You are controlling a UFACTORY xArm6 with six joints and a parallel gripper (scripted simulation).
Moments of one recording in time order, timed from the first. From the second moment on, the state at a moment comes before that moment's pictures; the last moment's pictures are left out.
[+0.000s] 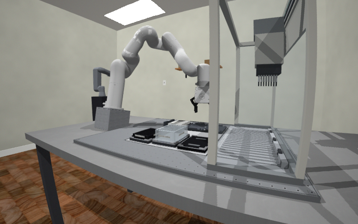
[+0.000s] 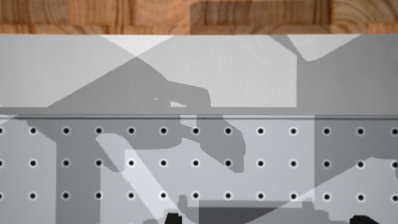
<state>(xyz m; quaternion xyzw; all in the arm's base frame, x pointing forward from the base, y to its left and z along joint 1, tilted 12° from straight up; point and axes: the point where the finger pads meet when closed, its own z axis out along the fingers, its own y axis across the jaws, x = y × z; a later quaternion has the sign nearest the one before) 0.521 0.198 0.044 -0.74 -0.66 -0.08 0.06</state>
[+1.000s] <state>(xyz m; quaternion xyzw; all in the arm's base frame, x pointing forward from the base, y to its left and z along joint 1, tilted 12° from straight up) 0.519 0.189 0.088 -0.74 -0.66 -0.08 0.06</state>
